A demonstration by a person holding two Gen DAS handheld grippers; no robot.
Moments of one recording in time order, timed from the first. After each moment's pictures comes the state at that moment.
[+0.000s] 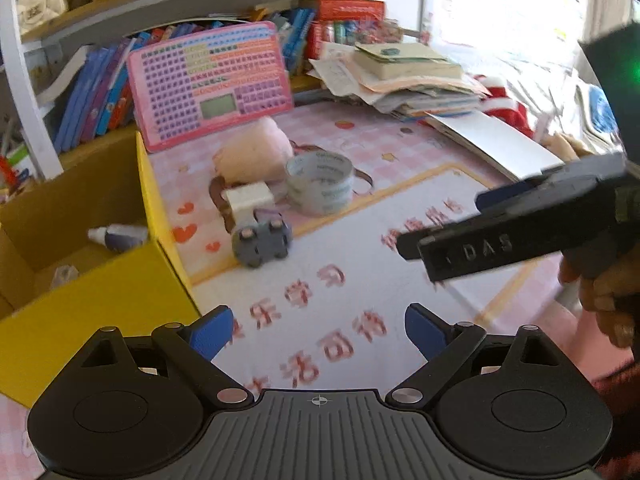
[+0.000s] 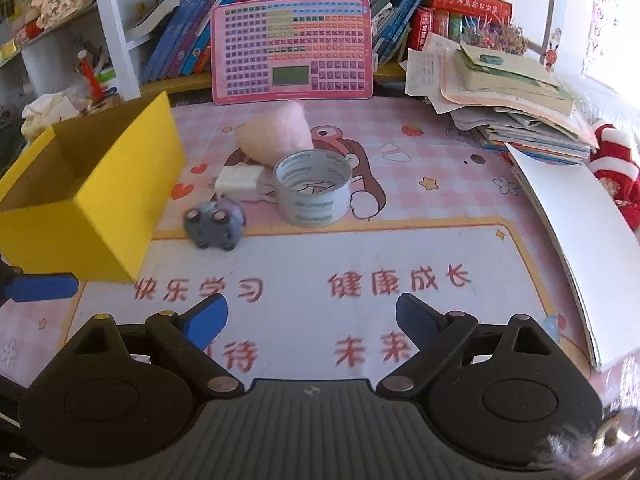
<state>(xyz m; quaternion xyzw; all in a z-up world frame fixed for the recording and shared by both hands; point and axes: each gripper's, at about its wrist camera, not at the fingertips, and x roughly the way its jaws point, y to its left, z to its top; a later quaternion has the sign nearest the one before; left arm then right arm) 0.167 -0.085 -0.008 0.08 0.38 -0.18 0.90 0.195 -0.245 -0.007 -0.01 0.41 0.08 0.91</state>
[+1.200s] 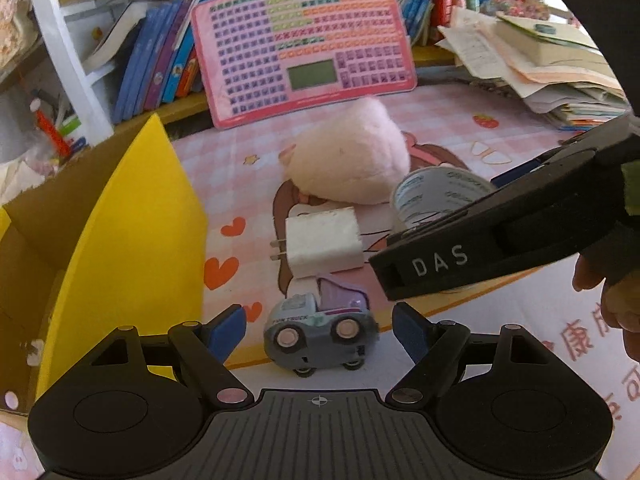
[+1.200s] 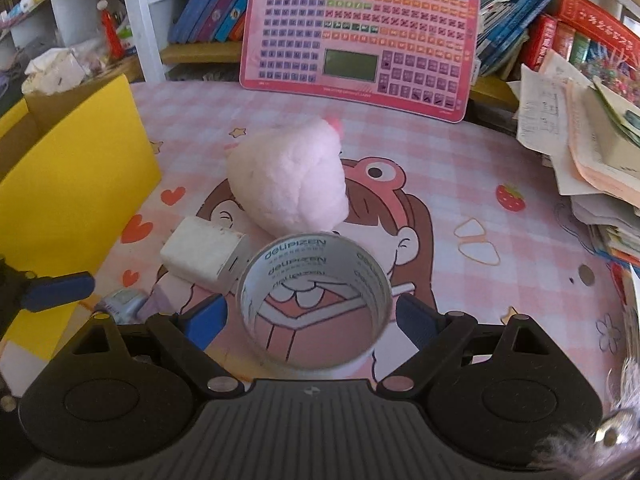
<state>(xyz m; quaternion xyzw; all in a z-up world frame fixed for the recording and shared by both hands) 0.308 -0.128 -0.068 0.09 0.42 0.02 0.90 0.384 -0.228 -0.062 -0.09 0.43 0.20 0.87</state>
